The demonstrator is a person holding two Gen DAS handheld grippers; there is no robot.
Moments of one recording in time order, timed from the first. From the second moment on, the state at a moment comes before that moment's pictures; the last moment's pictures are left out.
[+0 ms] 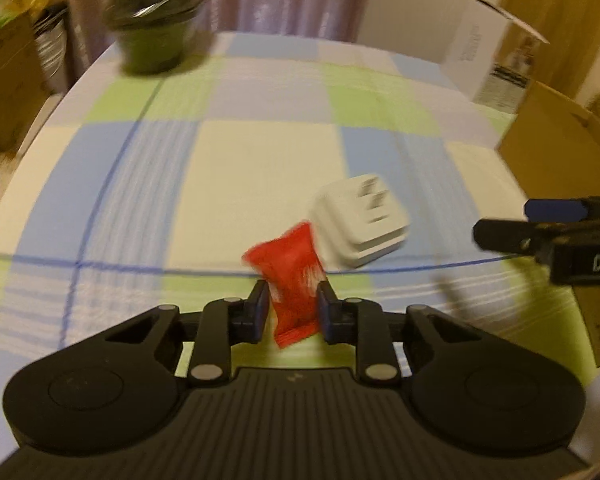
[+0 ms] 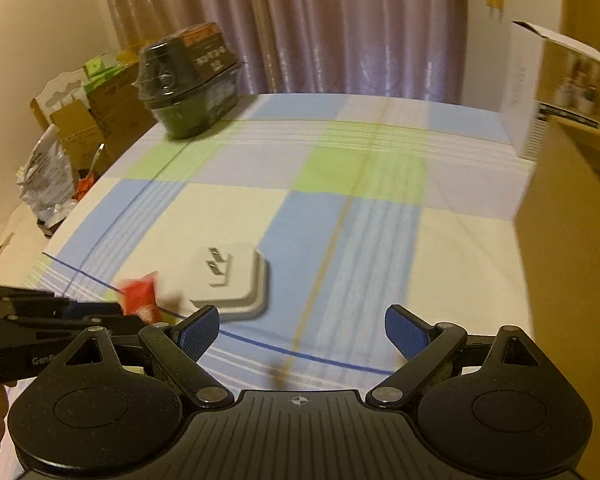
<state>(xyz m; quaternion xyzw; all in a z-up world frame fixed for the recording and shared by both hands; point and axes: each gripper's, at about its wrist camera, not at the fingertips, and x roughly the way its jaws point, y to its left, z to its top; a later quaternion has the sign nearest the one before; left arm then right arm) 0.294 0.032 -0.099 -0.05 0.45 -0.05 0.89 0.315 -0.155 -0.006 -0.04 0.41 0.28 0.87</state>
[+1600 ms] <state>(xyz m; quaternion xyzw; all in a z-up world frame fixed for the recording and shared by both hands) 0.279 0.008 -0.118 0.00 0.45 -0.06 0.89 0.264 -0.166 -0.052 -0.08 0.44 0.25 0.86</state>
